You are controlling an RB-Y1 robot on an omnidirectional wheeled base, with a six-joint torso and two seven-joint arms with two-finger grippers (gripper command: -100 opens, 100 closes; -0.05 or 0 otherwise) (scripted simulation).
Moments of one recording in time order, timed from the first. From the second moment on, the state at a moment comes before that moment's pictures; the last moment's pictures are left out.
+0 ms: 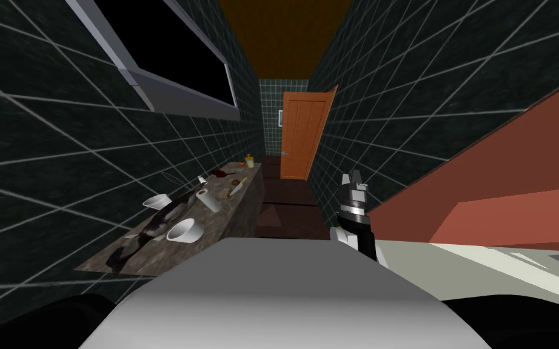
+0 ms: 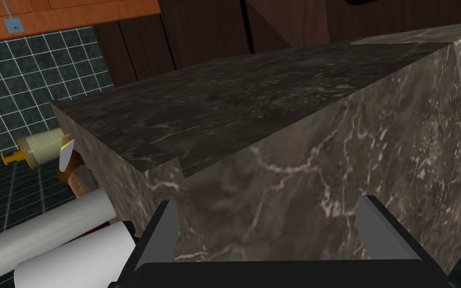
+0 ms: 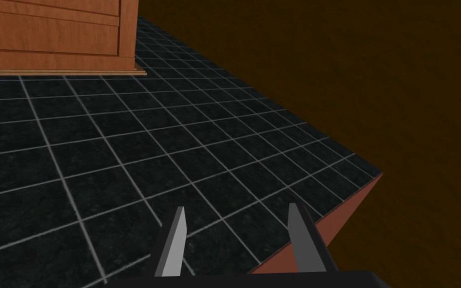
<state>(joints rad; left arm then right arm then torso) 1.27 0.75 -0.23 -1.38 0.17 -0.87 0.16 0.54 0.03 -0.07 -2.36 0.03 -0.41 0.09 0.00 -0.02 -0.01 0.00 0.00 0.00</state>
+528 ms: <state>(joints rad) 1.43 0.84 -0.28 -1.23 0.20 -0.92 0.21 0.54 0.03 -0.07 -2.36 0.03 -0.41 0.09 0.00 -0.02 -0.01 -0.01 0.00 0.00</state>
